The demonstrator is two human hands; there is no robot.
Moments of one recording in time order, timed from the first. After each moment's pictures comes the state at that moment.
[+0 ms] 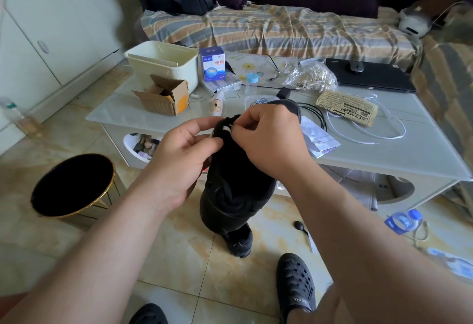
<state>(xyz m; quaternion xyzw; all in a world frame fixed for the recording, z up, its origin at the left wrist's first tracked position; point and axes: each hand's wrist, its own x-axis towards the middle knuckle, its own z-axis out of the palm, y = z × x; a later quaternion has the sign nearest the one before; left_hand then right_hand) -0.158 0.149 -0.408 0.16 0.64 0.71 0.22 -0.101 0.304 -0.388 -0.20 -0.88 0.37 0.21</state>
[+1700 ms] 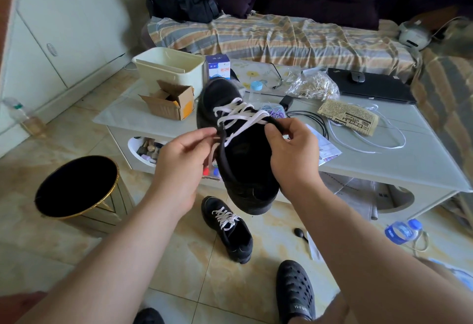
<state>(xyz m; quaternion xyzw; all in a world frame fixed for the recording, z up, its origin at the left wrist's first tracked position) -0.164 0.147 -0.424 0.06 0.65 0.75 0.11 -0.100 0.317 -0.428 -0.29 -0.72 0.55 0.32</state>
